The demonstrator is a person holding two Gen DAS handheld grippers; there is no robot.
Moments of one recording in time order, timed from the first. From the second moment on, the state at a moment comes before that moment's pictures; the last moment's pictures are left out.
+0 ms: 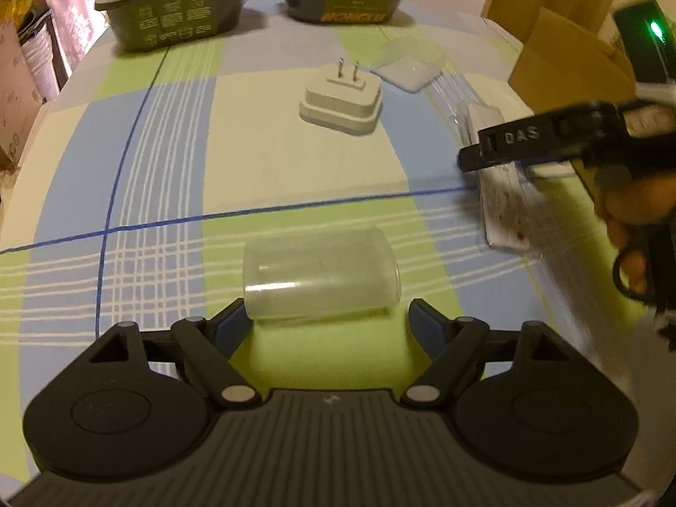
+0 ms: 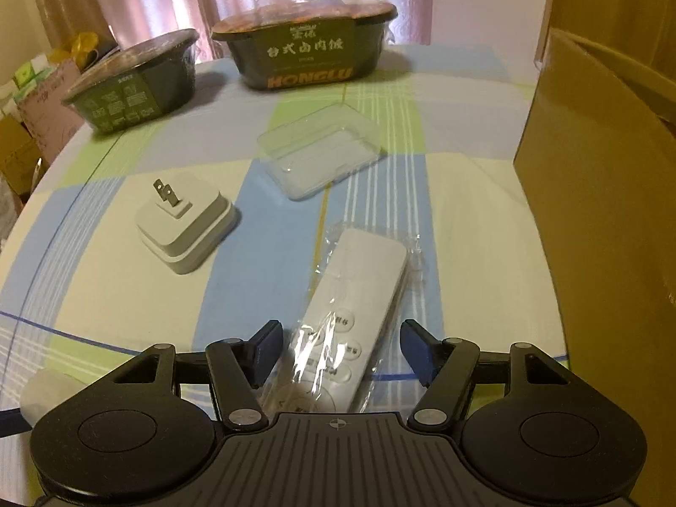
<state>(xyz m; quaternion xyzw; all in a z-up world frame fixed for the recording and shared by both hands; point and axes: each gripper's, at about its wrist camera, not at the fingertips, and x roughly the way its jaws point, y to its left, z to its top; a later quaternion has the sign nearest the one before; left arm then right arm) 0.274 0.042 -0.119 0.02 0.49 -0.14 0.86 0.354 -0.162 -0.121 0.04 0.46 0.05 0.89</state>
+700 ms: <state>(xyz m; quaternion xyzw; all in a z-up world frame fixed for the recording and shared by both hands) 0.265 0.025 -0.110 0.05 0.48 -0.14 0.86 0.194 -0.177 -0.108 -0.05 0.50 0.12 0.85</state>
